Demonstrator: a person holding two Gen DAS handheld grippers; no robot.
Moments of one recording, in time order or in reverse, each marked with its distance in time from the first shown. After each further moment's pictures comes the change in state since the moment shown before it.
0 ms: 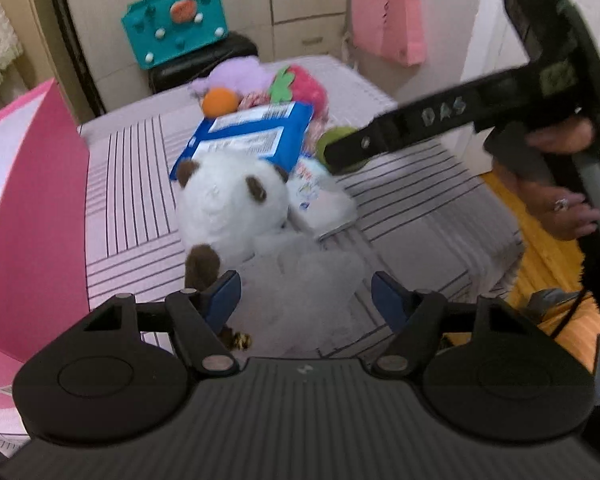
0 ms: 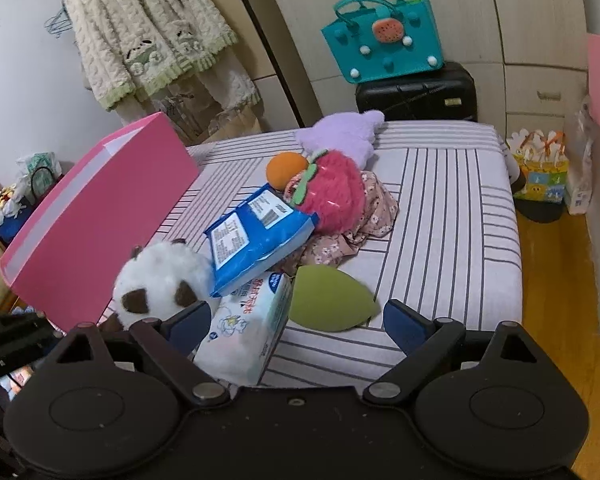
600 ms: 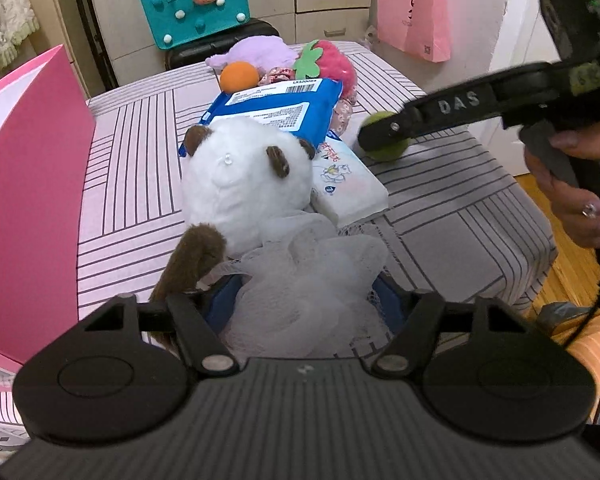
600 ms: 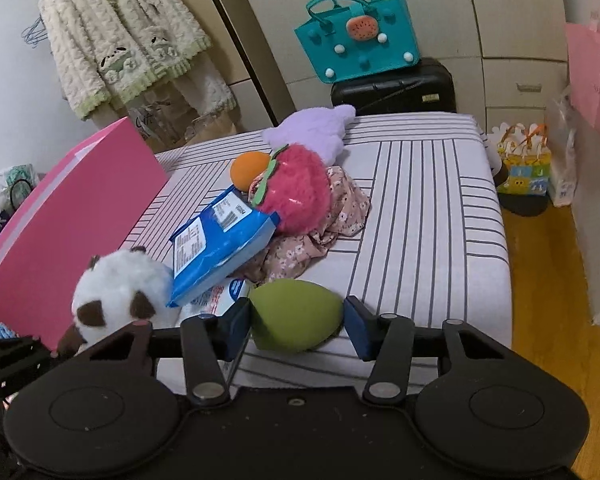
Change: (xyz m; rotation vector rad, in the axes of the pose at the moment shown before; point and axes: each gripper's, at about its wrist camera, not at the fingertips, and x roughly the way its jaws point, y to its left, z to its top) left arm 0.022 0.006 -0.009 -0.060 -0.002 0.033; right arm 0.016 -0.014 -0.003 0.036 -0.019 -0.052
